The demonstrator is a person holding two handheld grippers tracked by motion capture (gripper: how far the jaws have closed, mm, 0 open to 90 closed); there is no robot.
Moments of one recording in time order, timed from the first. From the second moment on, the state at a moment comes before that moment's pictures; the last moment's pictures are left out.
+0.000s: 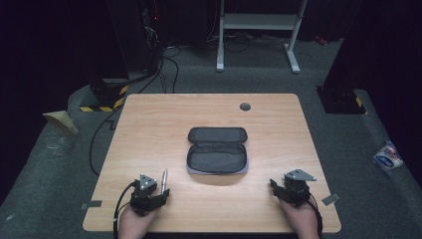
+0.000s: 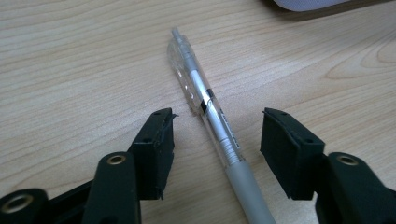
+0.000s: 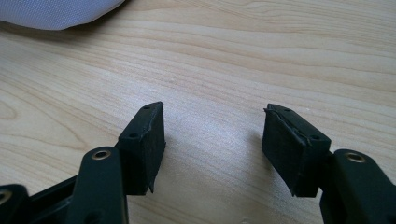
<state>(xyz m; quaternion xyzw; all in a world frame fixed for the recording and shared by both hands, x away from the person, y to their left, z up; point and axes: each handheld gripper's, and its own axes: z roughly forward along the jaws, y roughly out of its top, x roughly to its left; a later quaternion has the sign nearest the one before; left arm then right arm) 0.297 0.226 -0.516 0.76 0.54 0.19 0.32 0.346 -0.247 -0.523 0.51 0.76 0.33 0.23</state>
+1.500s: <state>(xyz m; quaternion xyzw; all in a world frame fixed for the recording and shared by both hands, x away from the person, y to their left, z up) 0.290 0.228 -0.519 0.78 0.49 0.20 0.35 0.347 -0.246 -0.523 0.50 0.77 0.33 0.23</state>
